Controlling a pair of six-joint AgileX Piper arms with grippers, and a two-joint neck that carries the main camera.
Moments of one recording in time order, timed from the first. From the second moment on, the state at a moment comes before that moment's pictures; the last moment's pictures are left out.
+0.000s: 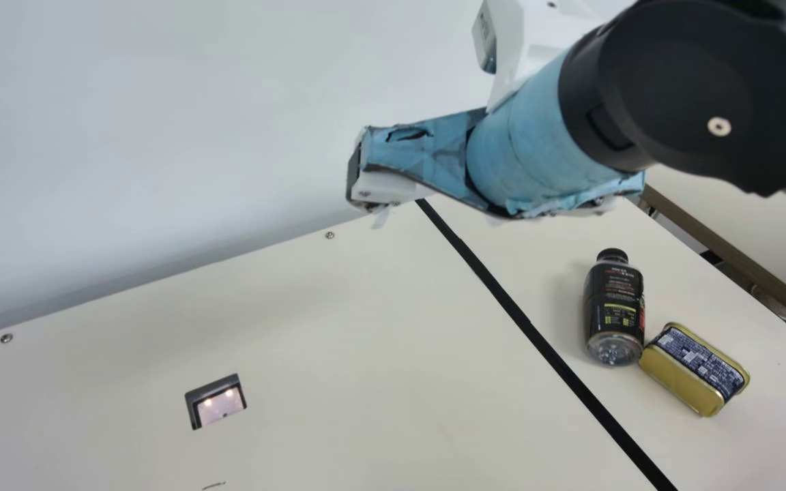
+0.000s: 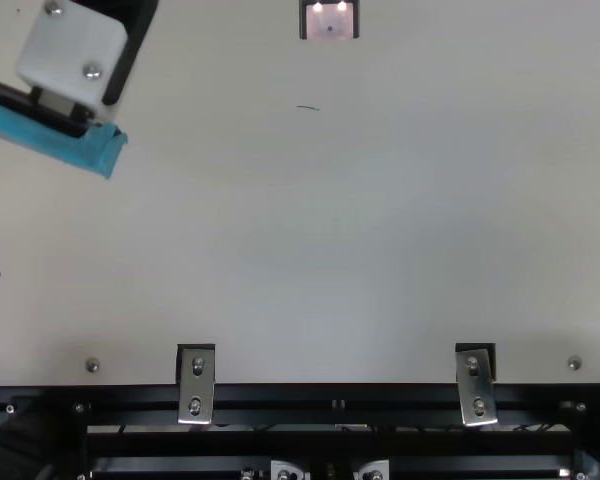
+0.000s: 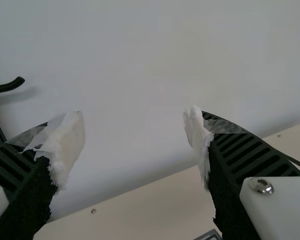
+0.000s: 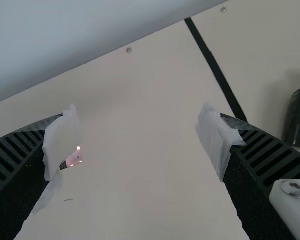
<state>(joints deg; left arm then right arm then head) -20.6 57.8 -50.2 -65.2 2.7 68.3 22.5 74.2 -85.9 -20.5 67.8 46.6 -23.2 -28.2</state>
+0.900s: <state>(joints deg) -26.3 58.2 -49.4 -39.1 -9.3 49.9 14.6 67.7 -69.9 -29.7 43.3 46.7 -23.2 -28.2</state>
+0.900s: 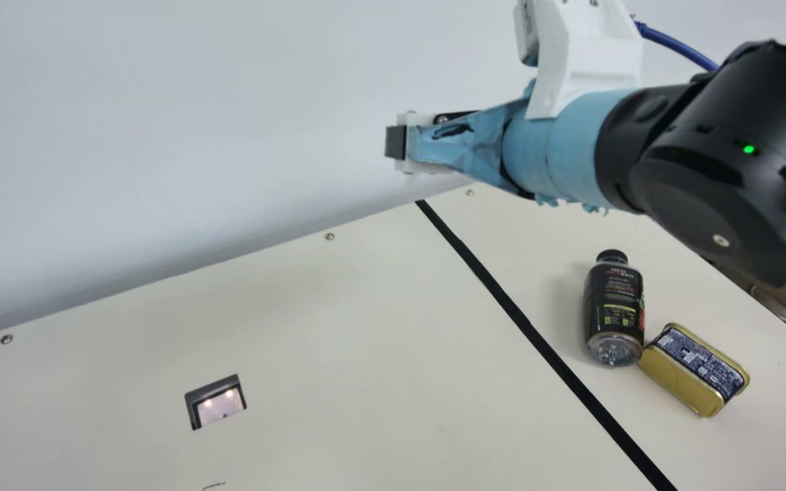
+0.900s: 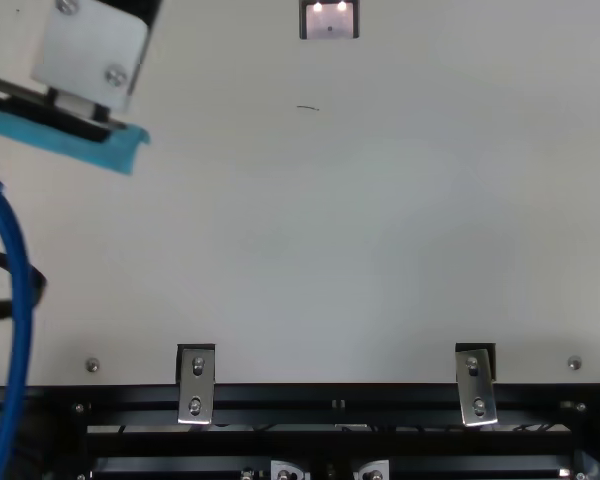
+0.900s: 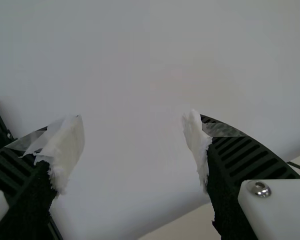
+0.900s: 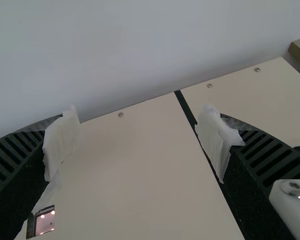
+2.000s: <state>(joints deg) -10.1 36.8 -40.2 -24.3 20.1 24.9 21.5 41.2 -47.1 -33.2 40.5 61.0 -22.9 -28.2</state>
